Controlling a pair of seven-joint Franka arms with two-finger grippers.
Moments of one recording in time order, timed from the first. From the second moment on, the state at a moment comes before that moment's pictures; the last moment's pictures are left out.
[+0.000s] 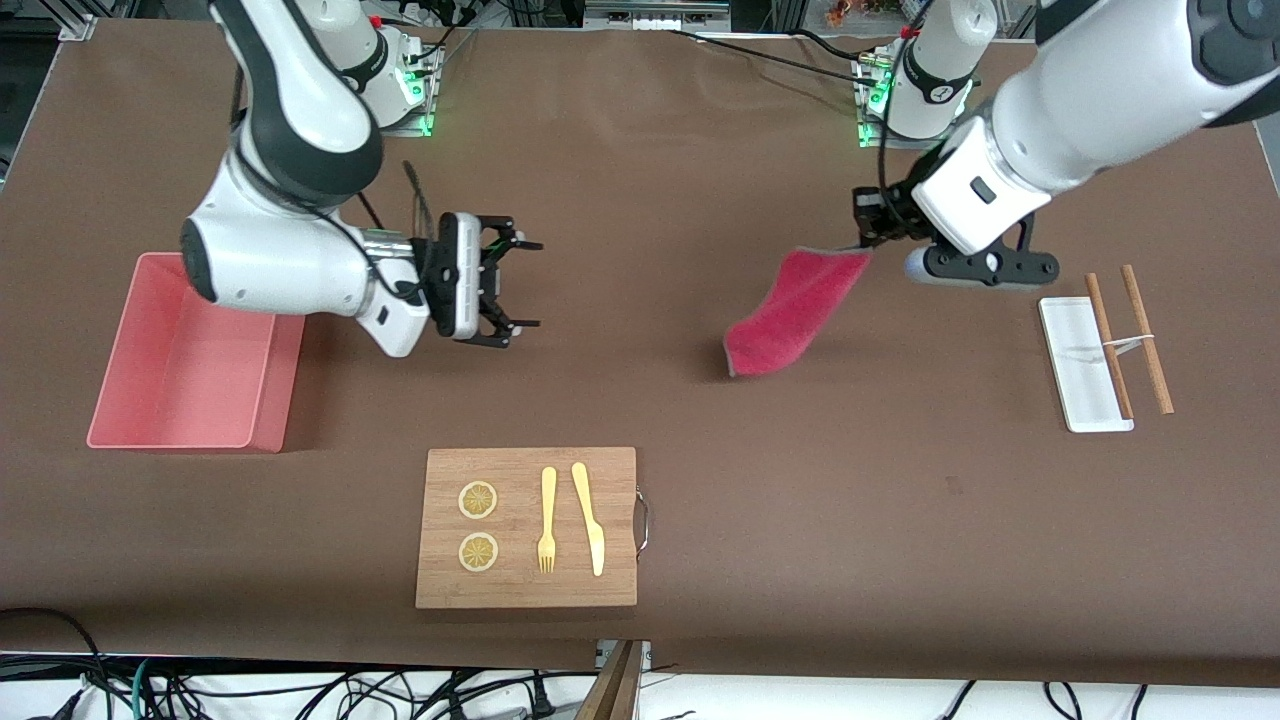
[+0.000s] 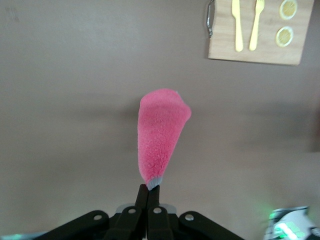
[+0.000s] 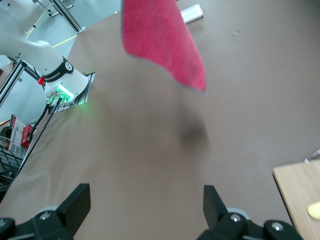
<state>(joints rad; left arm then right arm) -0.35 0.23 -0.02 -1.28 -0.31 1.46 -0.50 0.12 0.33 0.33 -1.70 0.79 1.97 -1.28</state>
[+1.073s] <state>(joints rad) -0.60 0.33 -0.01 -1.20 -0.57 1.70 -0.72 0.20 0.36 0.49 -1.70 0.78 2.32 -1.10</state>
